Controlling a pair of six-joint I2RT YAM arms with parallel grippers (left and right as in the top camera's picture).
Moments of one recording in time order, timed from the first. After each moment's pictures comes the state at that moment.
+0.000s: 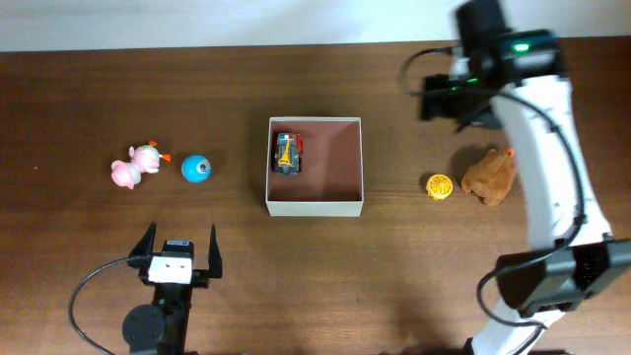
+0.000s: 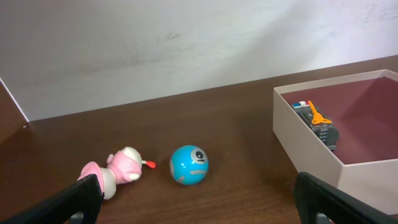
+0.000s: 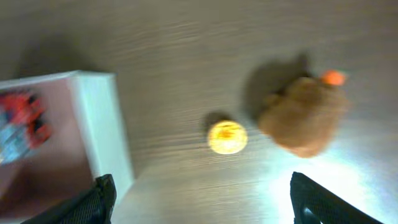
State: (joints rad) left arm 0.10 0.01 0.01 -0.07 0.14 0.17; right arm 0.07 1.92 2.11 -1.46 0.03 0.28
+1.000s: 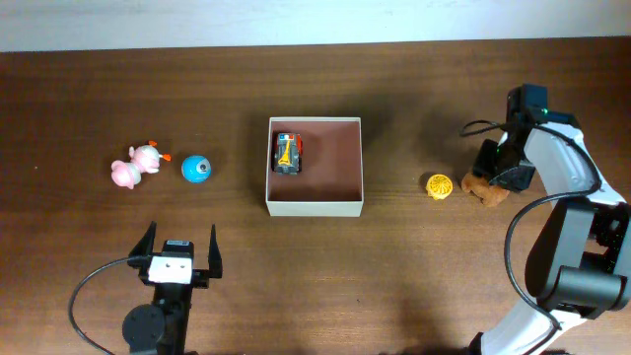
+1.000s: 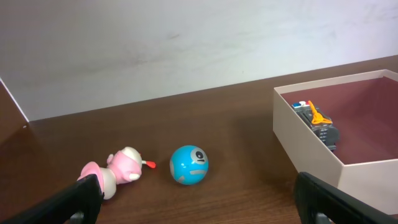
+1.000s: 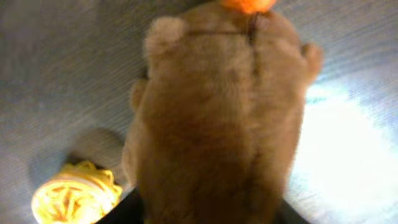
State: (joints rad) left arm 0.10 0.01 0.01 -0.07 0.14 0.17; right arm -0.21 1.92 1.40 -0.93 0.05 0.29
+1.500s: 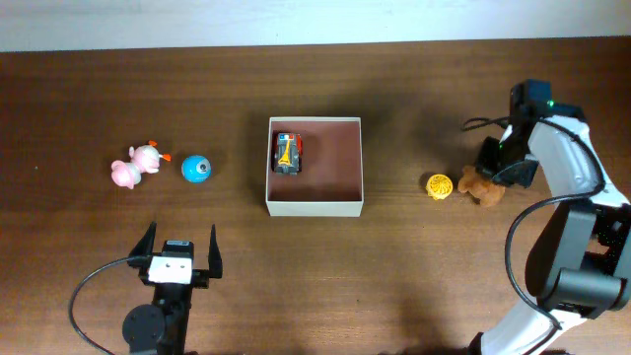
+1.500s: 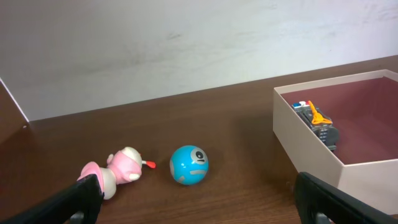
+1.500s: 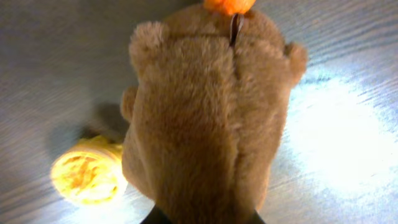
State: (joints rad) left arm 0.10 0.01 0.01 -0.07 0.14 0.17; right arm -0.21 1.92 1.49 -1.06 0.00 0.29
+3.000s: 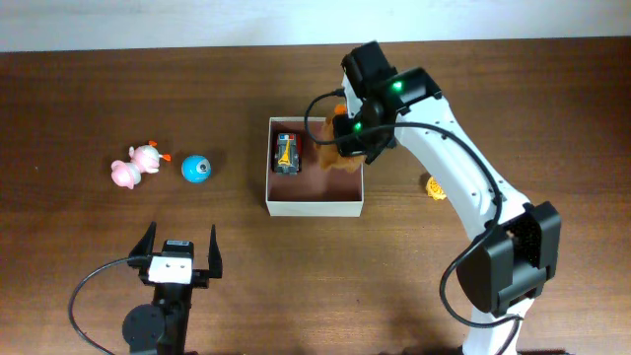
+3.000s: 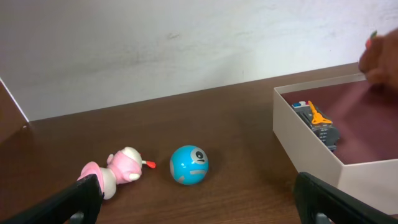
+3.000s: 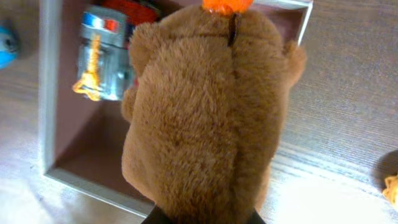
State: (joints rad) left arm 0.10 0.01 0.01 -0.07 0.14 0.17; right arm 0.42 2.00 1.87 -1.15 -0.16 0.27
